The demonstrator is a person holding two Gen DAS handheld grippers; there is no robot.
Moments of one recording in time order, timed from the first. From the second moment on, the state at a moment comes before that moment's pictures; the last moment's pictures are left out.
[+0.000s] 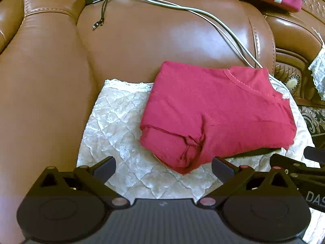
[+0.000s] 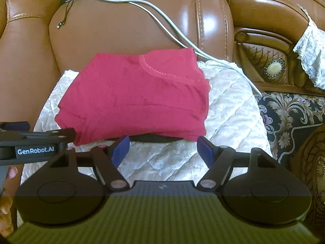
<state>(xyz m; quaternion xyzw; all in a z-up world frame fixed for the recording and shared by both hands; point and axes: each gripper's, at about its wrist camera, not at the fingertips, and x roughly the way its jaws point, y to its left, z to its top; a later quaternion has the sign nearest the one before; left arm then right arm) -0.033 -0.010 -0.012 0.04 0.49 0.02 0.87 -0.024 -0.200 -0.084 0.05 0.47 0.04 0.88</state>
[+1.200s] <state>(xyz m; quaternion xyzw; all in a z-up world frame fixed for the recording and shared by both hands) -0.086 -0.015 -0.035 0.05 0.49 0.02 0.87 -0.073 -0.210 -0.111 0.08 0.47 0.04 0.88</state>
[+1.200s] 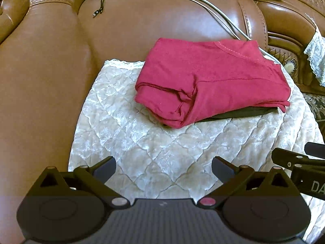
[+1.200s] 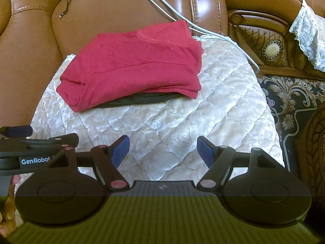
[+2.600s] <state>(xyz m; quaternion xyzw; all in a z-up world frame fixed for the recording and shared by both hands) -0.098 -0.002 -0.074 0.02 0.52 0.01 0.86 -0.085 -0.199 -0.140 0.05 0.49 0.04 0.87</state>
